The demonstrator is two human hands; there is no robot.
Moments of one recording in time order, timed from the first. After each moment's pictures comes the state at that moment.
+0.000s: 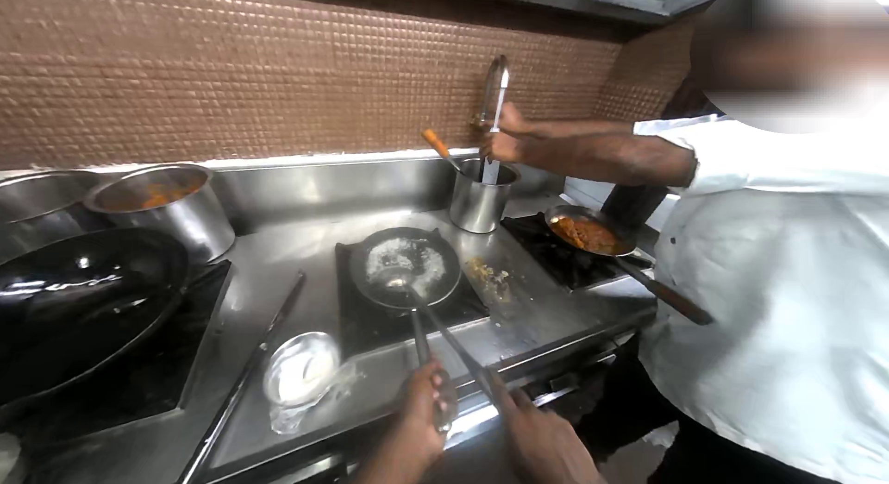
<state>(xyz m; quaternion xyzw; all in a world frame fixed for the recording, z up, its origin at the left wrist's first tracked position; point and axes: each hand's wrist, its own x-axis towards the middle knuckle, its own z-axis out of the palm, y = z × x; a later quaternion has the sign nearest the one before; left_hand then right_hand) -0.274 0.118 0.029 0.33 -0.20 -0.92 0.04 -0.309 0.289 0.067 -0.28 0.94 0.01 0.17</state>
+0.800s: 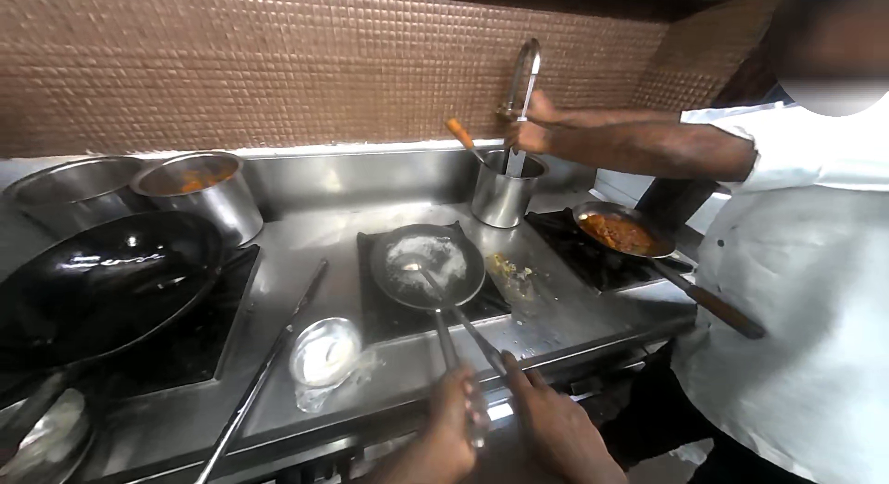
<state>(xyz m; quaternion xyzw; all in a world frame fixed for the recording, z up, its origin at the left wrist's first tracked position) -0.262 0.136 0.038 0.36 -0.21 -0.91 0.02 -0.328 0.275 0.058 -0.27 0.95 -0.01 0.17</state>
